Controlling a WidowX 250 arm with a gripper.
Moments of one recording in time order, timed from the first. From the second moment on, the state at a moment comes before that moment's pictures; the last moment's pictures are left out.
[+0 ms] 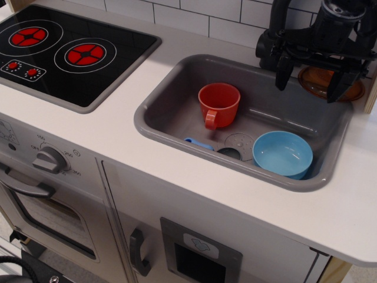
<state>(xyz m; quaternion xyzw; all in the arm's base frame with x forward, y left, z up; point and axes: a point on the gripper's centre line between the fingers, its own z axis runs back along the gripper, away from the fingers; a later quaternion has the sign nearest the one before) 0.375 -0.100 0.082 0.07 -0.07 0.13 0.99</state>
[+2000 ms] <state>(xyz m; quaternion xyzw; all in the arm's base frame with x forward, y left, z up) 0.331 -0.020 0.051 -0.02 -0.02 -0.63 0.77</state>
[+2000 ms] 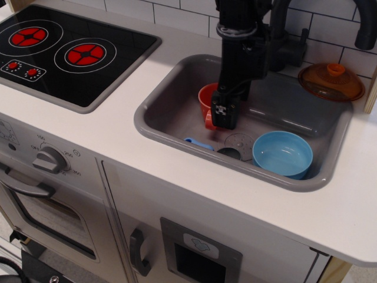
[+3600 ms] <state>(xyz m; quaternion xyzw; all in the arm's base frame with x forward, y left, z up) 0.330 -0.043 -0.012 -0.06 0.03 -0.73 0.68</state>
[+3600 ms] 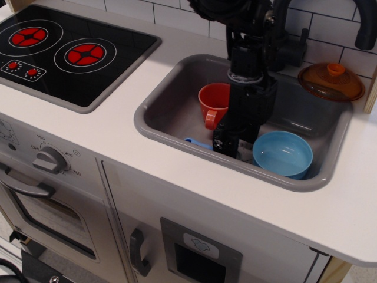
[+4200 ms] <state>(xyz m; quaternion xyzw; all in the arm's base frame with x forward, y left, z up) 0.331 -0.041 -0.024 -0.03 0.01 -0.73 0.69</state>
